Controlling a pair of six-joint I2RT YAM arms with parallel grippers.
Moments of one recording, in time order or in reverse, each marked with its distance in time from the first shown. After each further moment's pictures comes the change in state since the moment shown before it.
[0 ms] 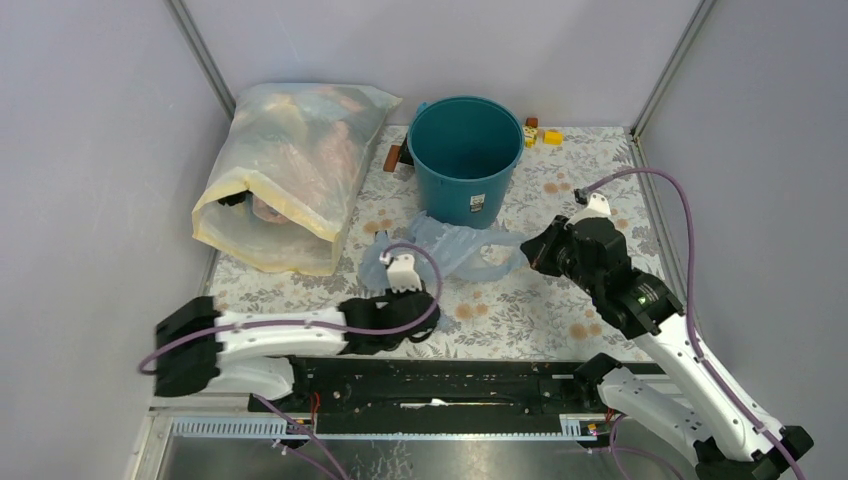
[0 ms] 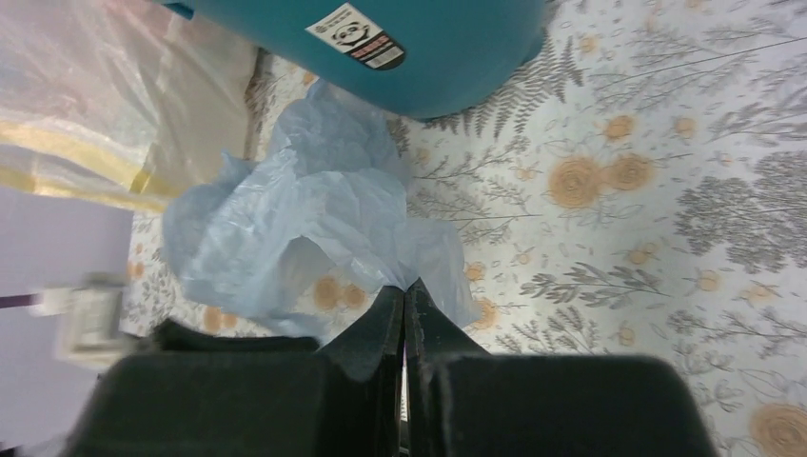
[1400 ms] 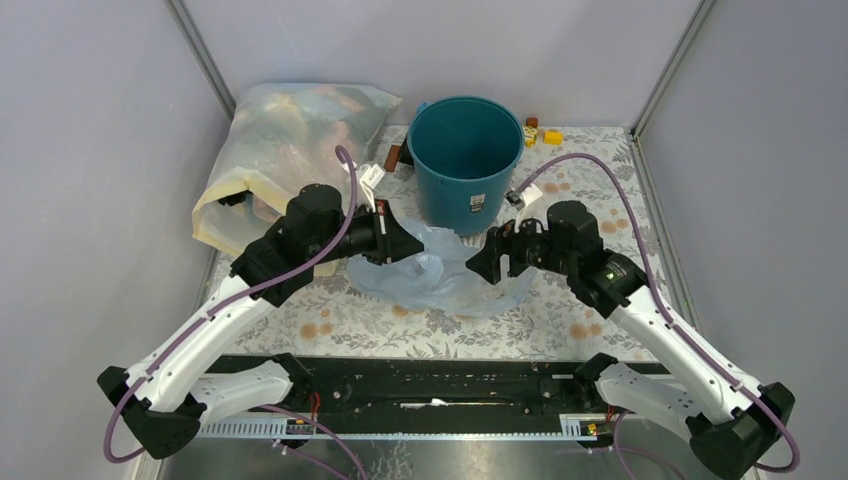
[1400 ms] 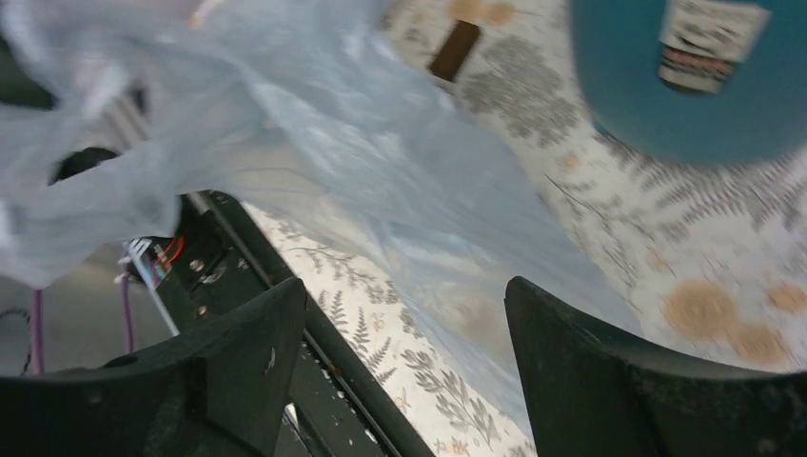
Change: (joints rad) left arm 0.553 -0.328 0.441 -0.217 0.940 0.500; right arm 0.016 0.146 0.013 0.140 -0.433 -0.439
